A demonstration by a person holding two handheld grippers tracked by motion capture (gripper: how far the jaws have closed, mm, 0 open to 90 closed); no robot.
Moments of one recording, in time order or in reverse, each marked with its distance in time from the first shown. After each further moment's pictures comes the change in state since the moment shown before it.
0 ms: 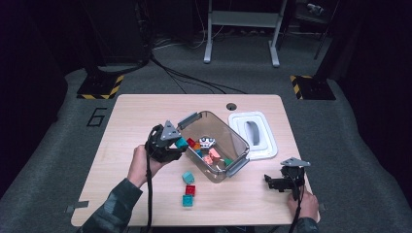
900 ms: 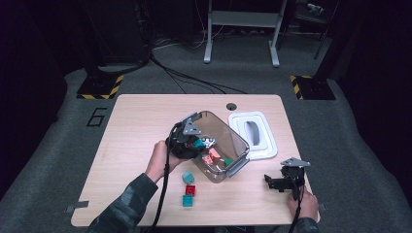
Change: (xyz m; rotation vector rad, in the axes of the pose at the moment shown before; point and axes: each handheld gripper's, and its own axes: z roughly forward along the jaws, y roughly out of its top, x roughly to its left) left arm -0.015 0.023 0.045 0.050 -0.102 0.016; right arm 0.000 0.000 0.000 0.000 0.000 0.000
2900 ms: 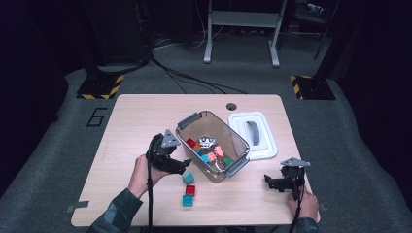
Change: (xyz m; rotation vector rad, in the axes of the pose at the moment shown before) left arm 0.003 -0.056 -0.032 -0.018 0.084 -0.112; right arm 0.000 0.000 0.000 0.000 0.000 0.000
